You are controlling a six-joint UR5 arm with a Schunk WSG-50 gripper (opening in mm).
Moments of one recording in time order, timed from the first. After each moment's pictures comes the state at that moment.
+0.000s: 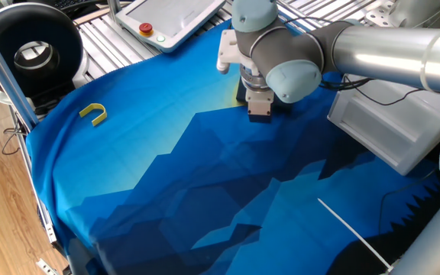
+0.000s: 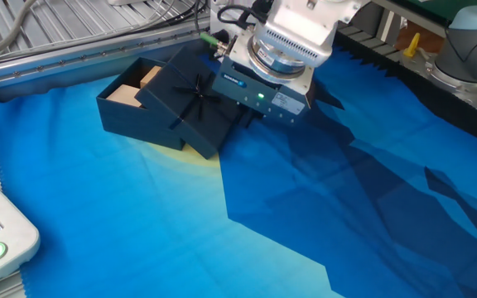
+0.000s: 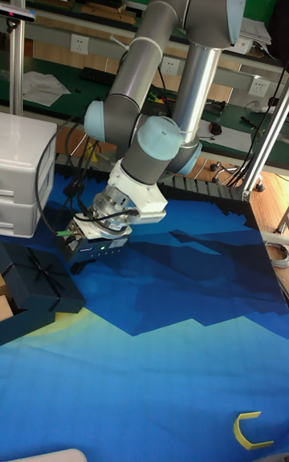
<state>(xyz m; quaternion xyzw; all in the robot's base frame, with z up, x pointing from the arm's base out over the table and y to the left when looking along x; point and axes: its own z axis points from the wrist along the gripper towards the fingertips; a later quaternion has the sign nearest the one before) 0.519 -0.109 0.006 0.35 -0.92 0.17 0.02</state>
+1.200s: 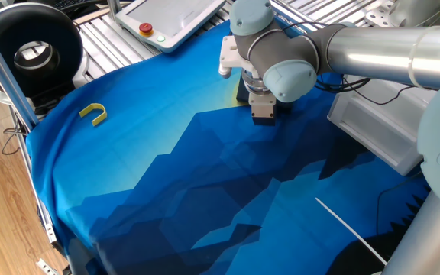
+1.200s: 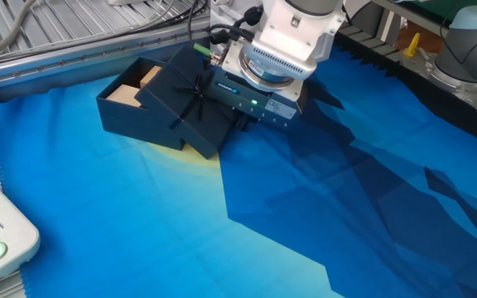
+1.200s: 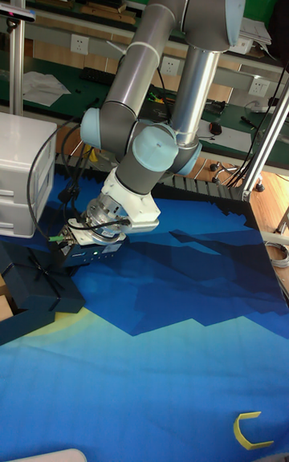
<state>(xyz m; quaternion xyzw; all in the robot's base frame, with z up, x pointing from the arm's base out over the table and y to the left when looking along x) 0.516 -0.122 -0.004 0.32 -0.93 0.18 0.04</state>
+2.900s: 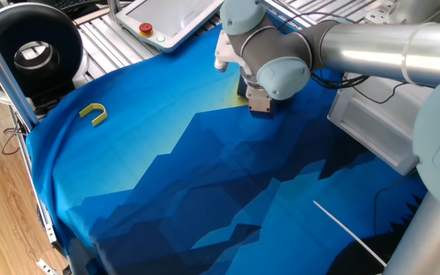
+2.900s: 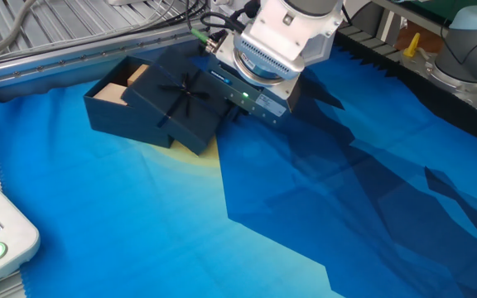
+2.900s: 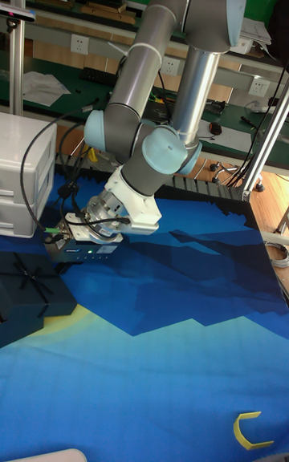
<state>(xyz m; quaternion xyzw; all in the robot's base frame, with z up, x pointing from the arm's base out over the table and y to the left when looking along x) 0.531 -0.146 0.018 0.29 -0.93 0.24 0.04</state>
